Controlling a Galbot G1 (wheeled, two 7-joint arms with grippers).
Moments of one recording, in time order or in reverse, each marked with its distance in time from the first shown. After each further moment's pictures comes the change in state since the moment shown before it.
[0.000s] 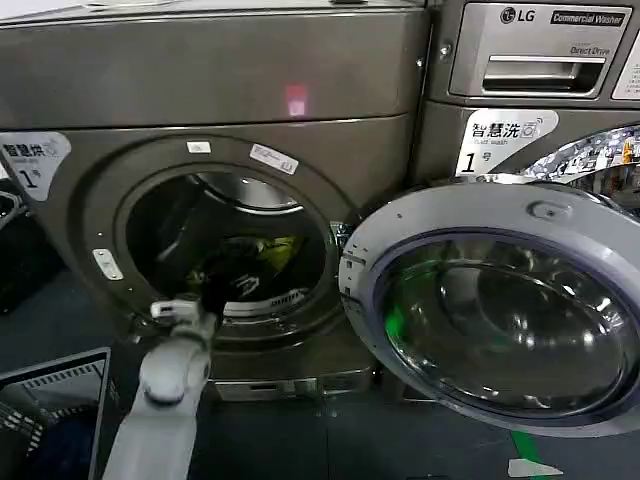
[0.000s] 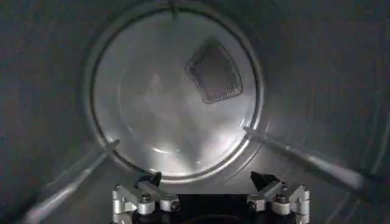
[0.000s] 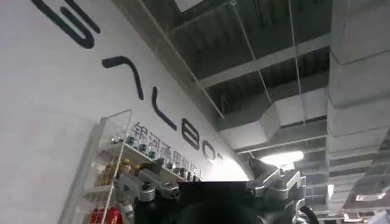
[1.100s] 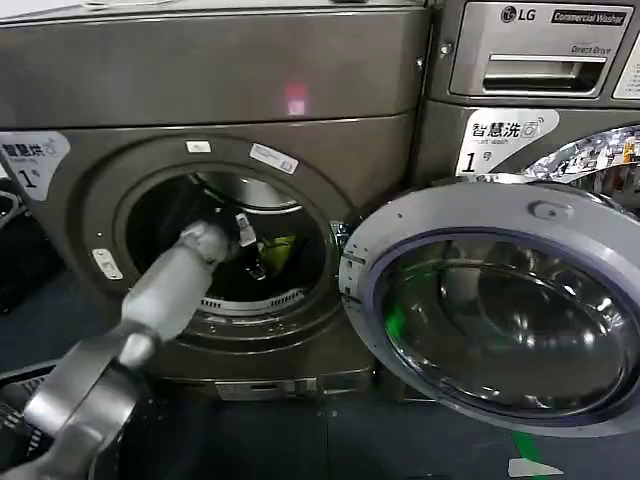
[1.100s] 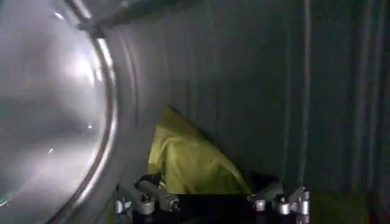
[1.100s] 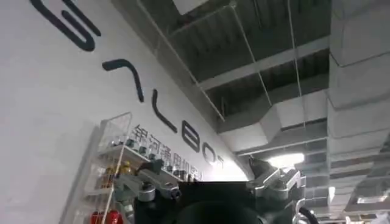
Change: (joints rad) left arm -0.905 0.057 0.715 1.135 0.549 -0.284 0.721; right arm 0.021 -0.001 -0.004 0.001 -0.010 0.004 -0.017
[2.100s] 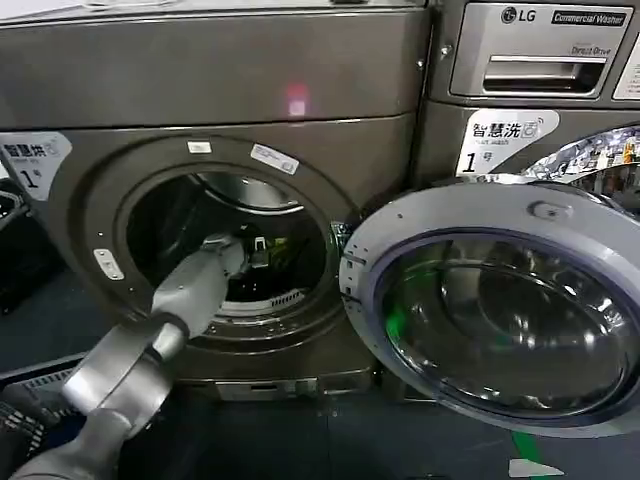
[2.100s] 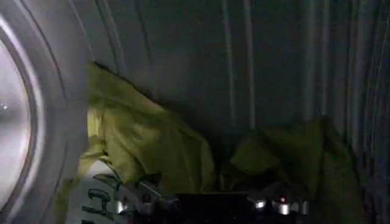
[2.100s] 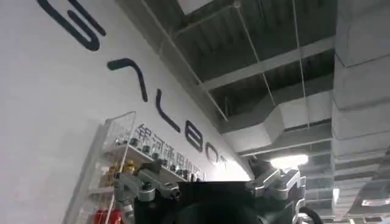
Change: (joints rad) left arm -0.016 -0.111 0.053 0.230 0.172 -0.040 0.013; right arm 0.004 0.001 -0.013 0.003 -0.012 0.010 -0.008
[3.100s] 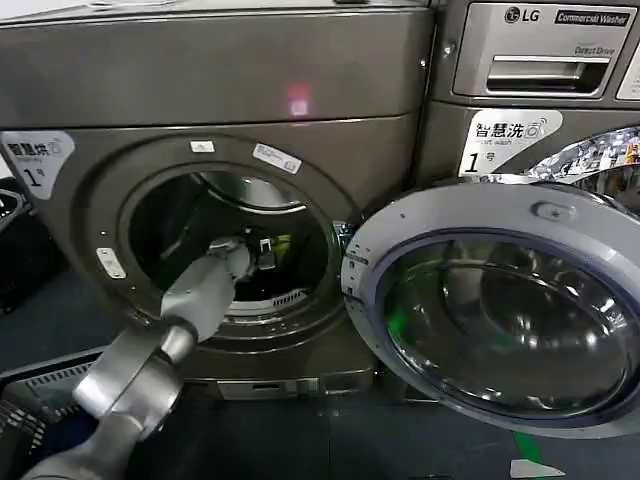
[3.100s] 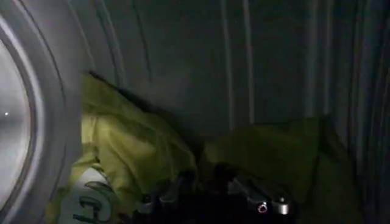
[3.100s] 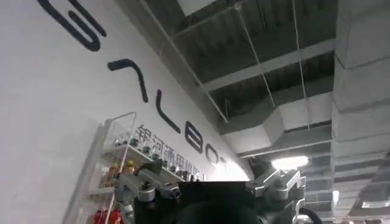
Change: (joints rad) left arm 0.016 -0.031 -0.078 0.021 0.029 -0.010 -0.024; right arm 0.013 0.004 -0.012 0.002 -0.013 0.010 -0.003
